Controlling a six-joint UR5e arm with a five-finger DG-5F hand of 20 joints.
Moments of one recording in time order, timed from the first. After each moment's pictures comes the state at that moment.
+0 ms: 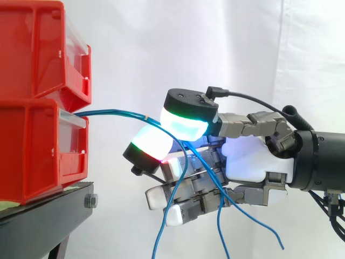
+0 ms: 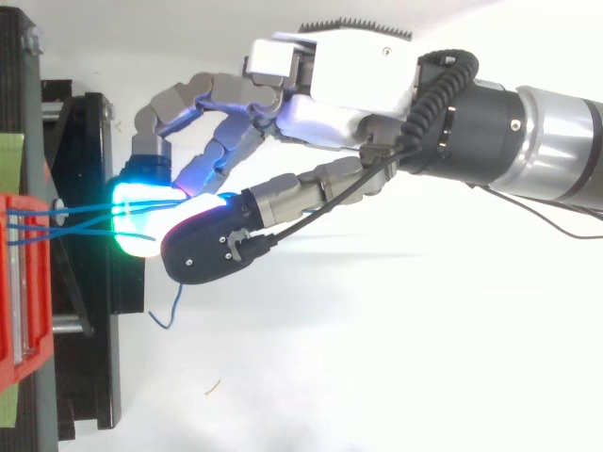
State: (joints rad) arm 0.07 -2.33 -1.22 -2.62 -1.39 -0.02
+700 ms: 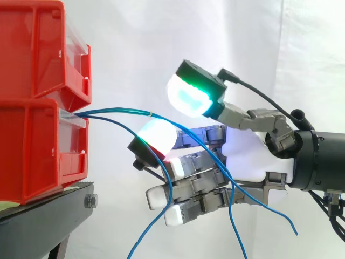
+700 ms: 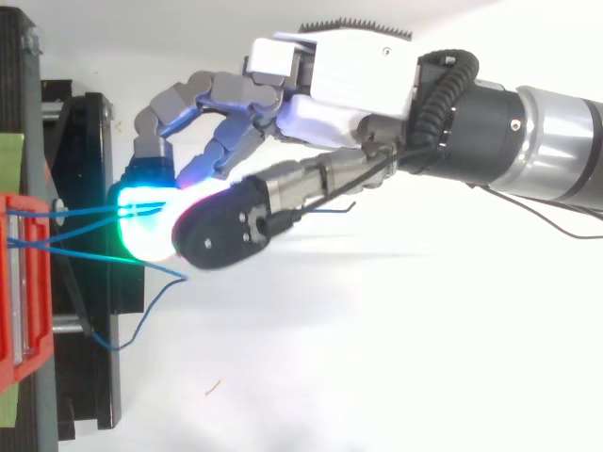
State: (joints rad) arm 0.07 -2.33 -1.22 -2.62 -1.39 -0.02
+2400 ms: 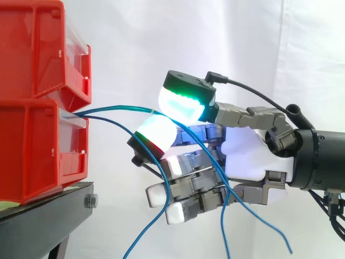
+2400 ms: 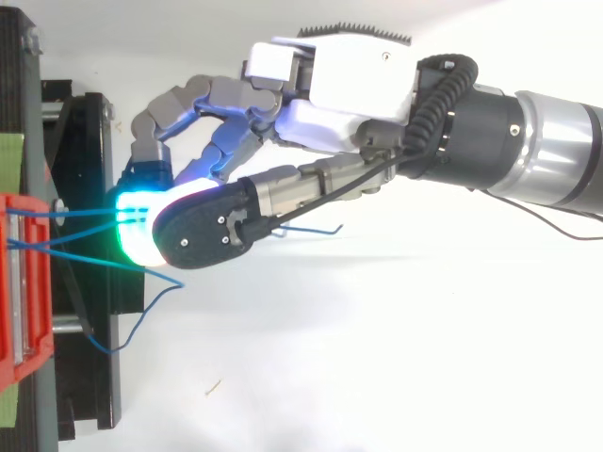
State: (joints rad) arm 0.08 -2.33 -1.22 -2.61 -1.39 -0.02
